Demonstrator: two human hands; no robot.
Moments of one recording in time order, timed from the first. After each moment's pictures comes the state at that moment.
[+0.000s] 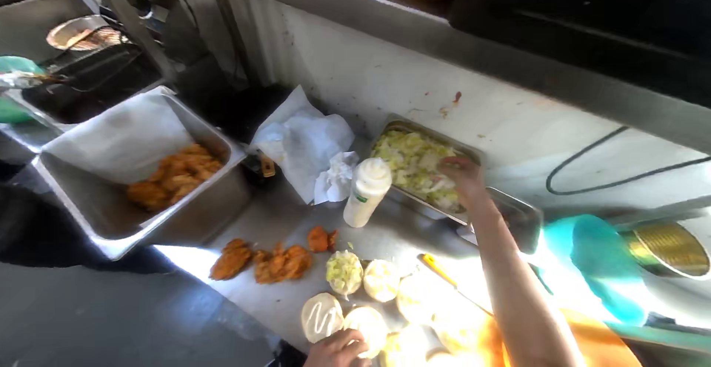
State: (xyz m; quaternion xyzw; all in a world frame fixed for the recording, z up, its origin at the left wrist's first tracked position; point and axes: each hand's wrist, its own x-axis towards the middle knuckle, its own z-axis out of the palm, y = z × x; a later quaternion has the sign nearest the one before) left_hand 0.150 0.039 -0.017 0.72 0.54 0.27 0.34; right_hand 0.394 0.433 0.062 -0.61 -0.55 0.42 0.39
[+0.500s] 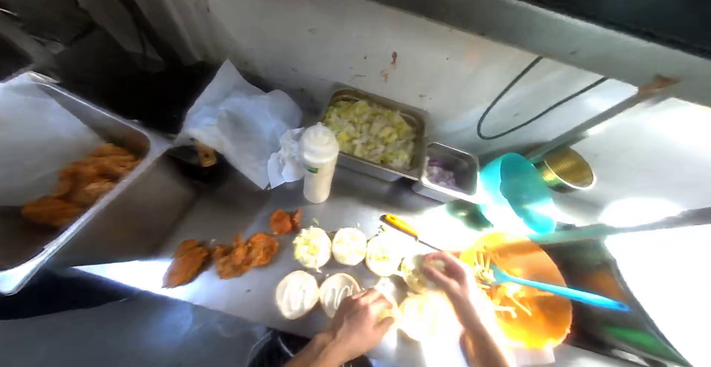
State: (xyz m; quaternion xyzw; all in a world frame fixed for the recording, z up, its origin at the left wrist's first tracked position) left_hand 0.222 0.082 -0.009 0.78 0.41 0.16 0.45; right_hand 0.463 0.122 0.033 -0.62 -0.52 0.46 0.37
